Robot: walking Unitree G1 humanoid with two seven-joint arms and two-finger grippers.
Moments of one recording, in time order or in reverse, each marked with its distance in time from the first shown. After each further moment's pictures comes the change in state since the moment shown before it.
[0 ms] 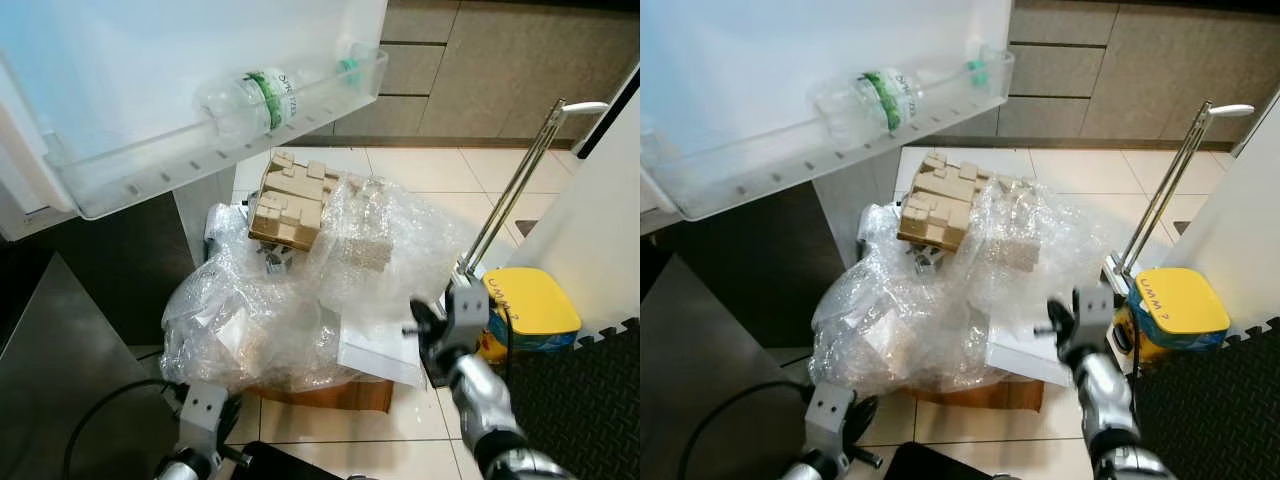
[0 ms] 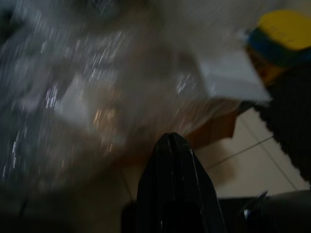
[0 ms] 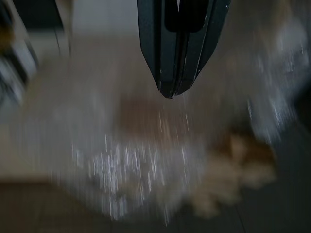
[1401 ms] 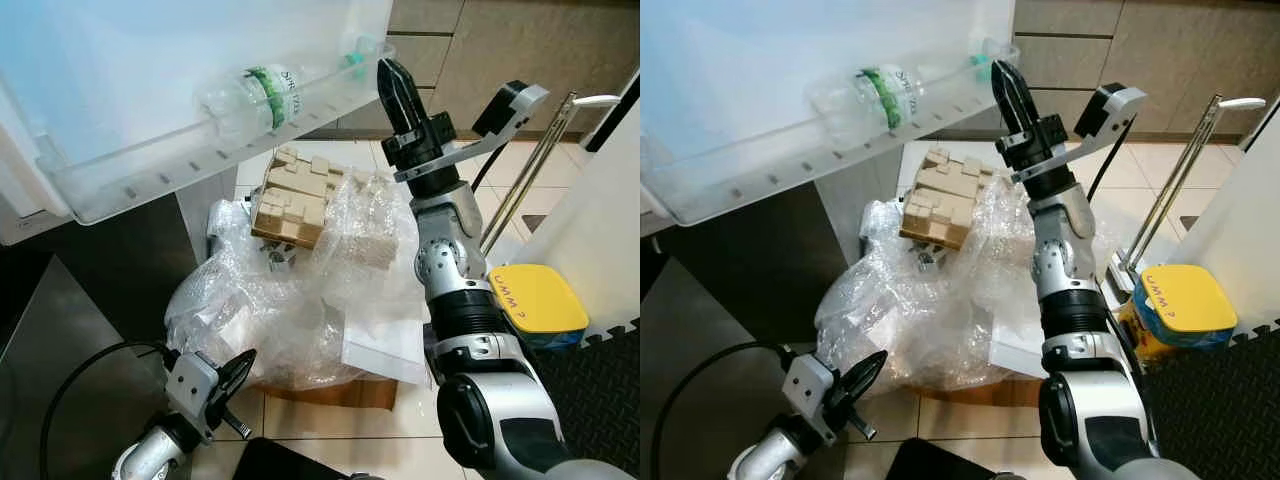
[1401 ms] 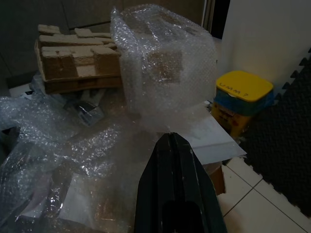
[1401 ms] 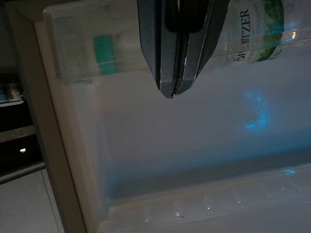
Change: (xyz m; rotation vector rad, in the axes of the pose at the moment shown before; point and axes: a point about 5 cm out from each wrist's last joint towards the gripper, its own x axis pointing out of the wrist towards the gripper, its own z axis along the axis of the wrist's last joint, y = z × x) left arm -0.008 0.001 0.060 0.109 -0.249 -0.138; right arm 0.071 0.098 0.190 0.241 -0.698 0.505
